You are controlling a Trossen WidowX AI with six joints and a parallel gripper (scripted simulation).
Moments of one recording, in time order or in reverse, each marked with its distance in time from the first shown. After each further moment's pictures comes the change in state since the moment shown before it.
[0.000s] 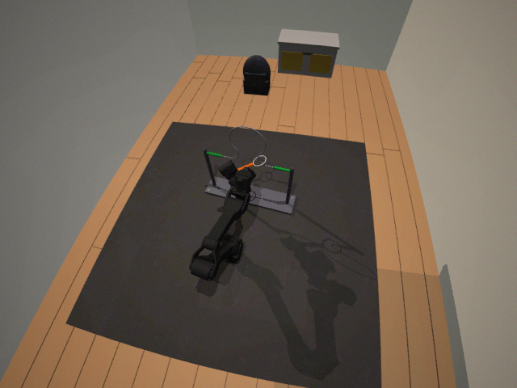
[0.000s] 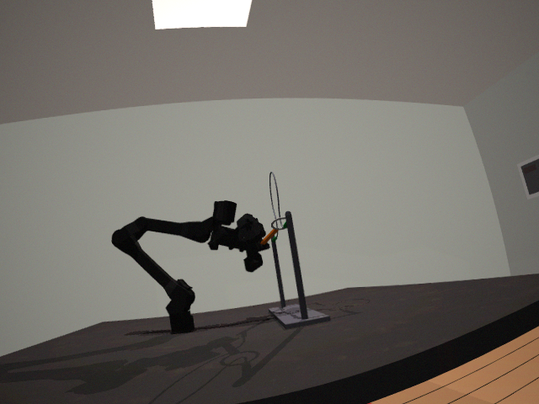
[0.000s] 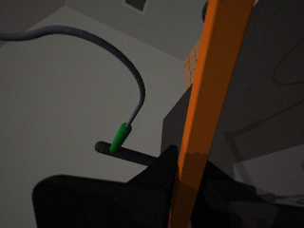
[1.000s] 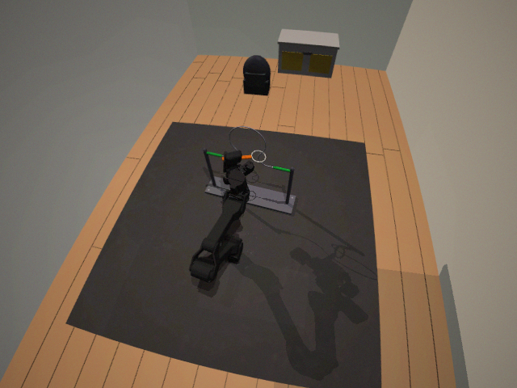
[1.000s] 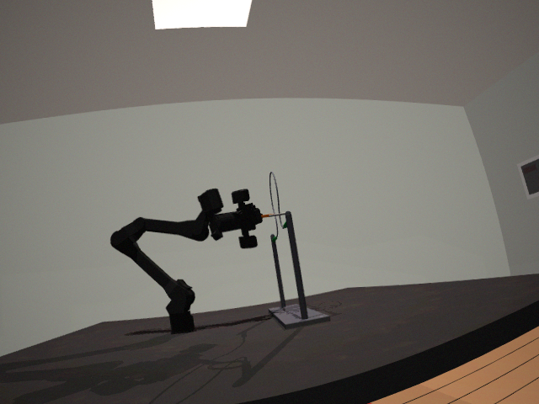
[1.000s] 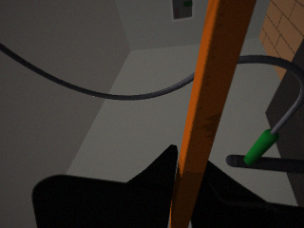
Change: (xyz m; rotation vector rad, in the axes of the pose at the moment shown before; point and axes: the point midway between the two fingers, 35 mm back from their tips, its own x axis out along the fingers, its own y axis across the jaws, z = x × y) arm -0.020 0.090 0.021 0.457 0.012 0.379
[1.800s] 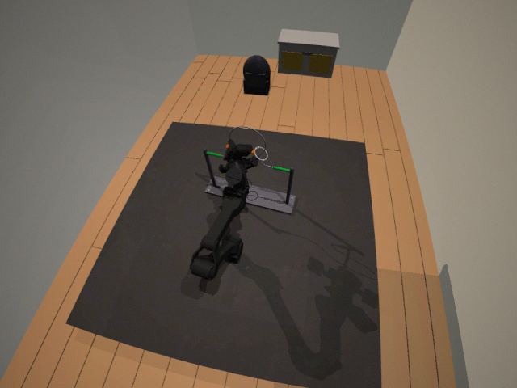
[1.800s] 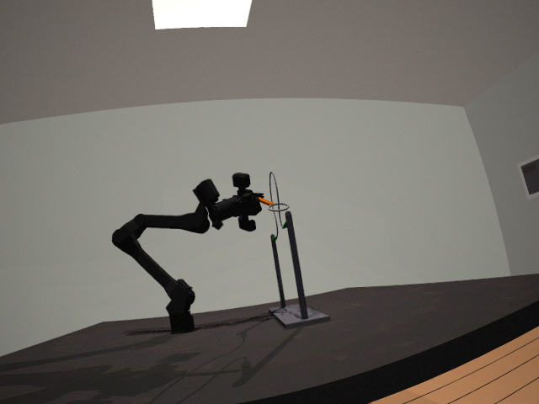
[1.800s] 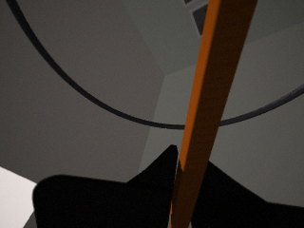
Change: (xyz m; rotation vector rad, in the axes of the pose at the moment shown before) arm 0.003 0.062 0.015 0.284 -0.092 0.205
